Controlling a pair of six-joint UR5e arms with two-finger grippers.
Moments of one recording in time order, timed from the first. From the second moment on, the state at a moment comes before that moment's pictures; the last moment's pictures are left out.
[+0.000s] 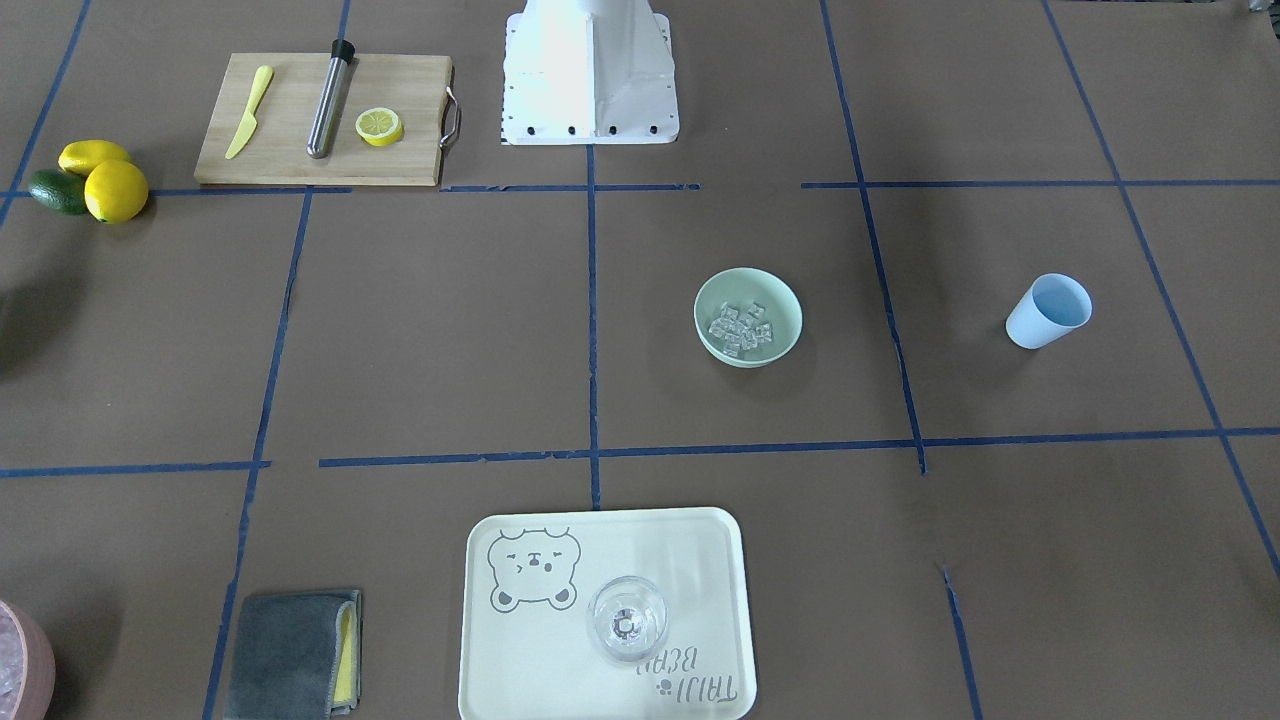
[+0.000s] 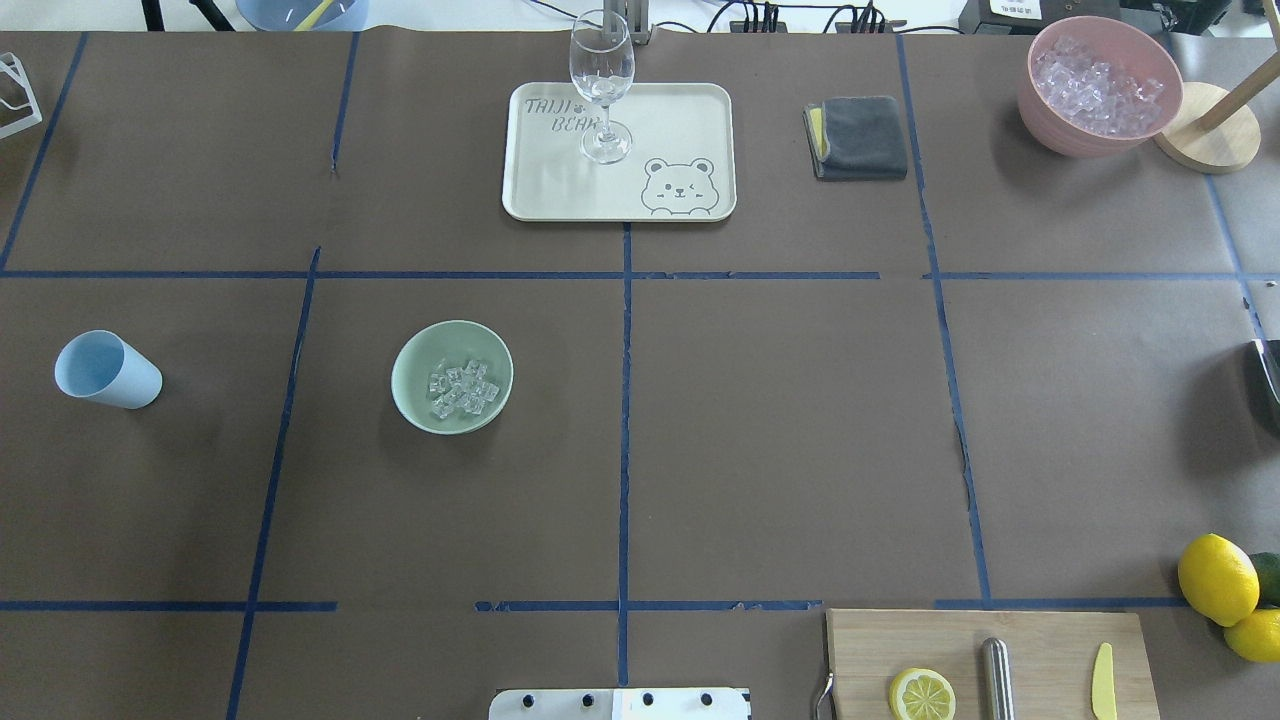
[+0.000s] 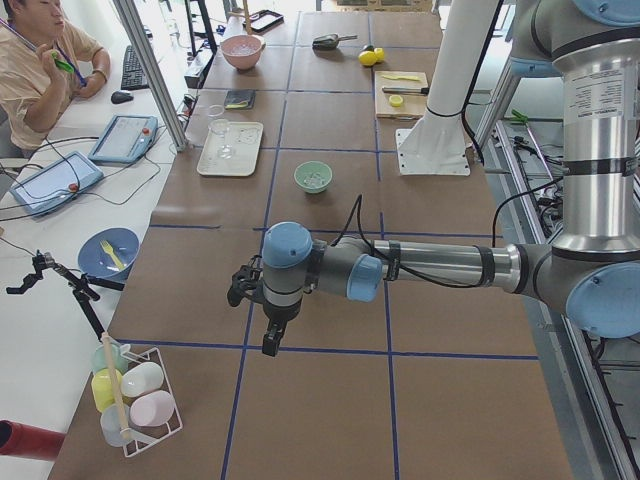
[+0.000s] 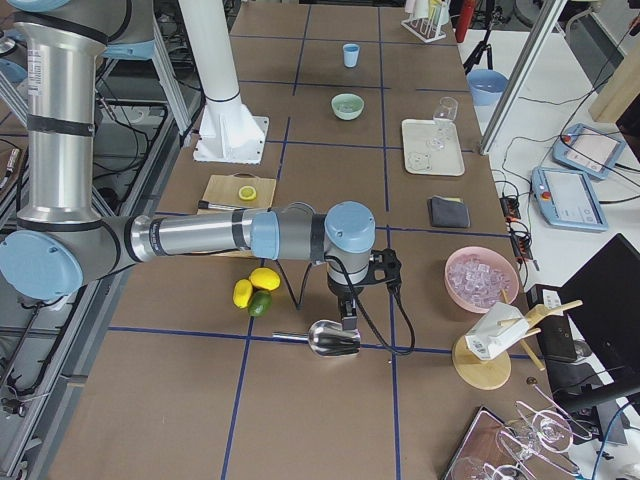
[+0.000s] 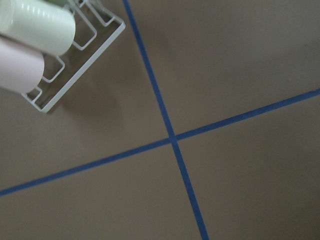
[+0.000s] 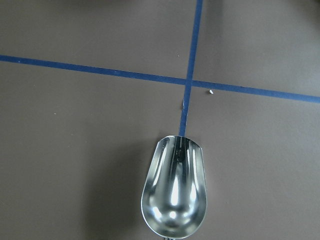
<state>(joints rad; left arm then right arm) -1.57 -1.48 -1.72 -1.67 -2.24 0.11 1.57 -1.67 1.83 -1.67 2.37 -0.12</state>
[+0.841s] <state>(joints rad) -1.64 -1.48 -1.76 -1.55 -2.37 0.08 1.06 -1.36 1.99 -1.44 2.36 0.75</state>
